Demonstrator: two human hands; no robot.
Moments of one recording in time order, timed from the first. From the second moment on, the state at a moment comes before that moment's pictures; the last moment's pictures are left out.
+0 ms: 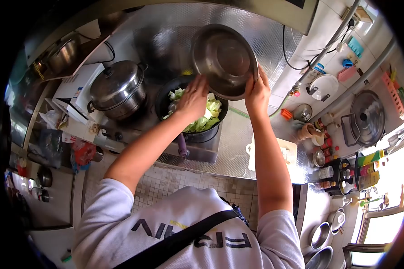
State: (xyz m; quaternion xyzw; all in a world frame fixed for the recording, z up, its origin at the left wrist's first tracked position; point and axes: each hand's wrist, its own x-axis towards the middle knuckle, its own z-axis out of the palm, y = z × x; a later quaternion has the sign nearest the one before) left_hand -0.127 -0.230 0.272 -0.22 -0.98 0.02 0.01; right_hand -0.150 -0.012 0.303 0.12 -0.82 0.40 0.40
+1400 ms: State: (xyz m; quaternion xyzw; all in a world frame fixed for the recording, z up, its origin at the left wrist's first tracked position) left_hand -0.138 -0.265 0.281 -0.06 -0.98 -0.14 -0.12; right_hand -0.134 0.046 0.287 -0.16 -0.87 0.42 0.22
